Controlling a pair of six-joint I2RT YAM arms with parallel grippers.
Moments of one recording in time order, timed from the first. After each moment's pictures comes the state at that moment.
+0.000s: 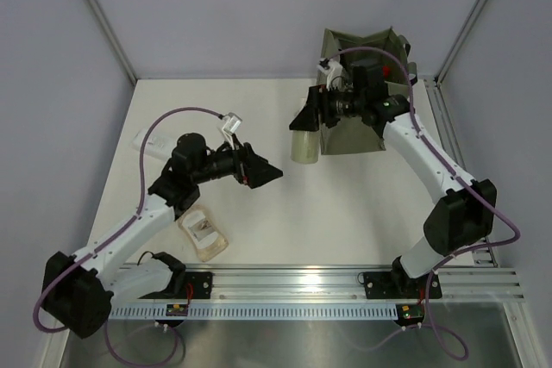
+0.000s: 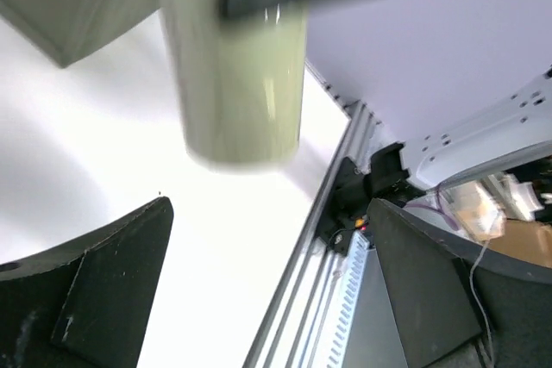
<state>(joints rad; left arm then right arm) -0.52 1.08 0.73 0.19 0.67 -0.61 0.41 1.60 1.48 -0.44 -0.77 0.27</state>
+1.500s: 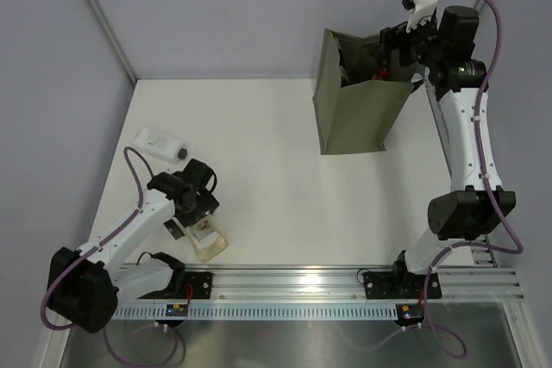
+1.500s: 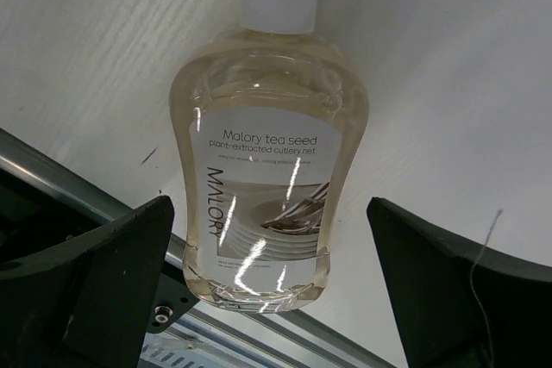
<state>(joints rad) -0.44 1.06 0.74 -1.09 -0.32 -1.18 -0.02 1.70 1.96 -0.55 -0.44 -0.27</state>
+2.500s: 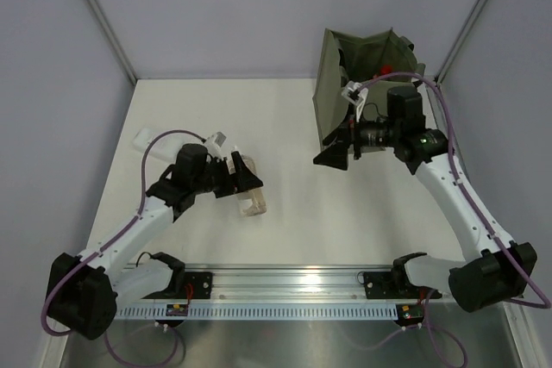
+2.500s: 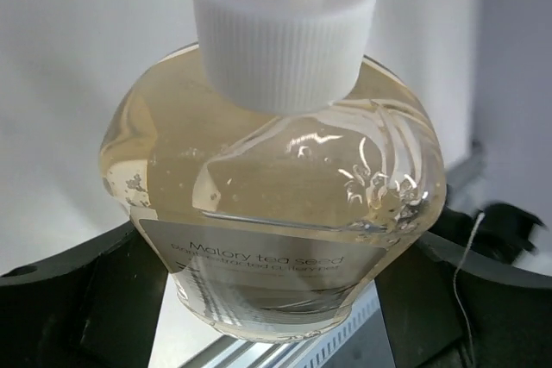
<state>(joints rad) -0.41 1.05 0.64 -0.31 0.37 -0.71 0.28 1.22 1.23 -0.53 -1.01 -0.04</state>
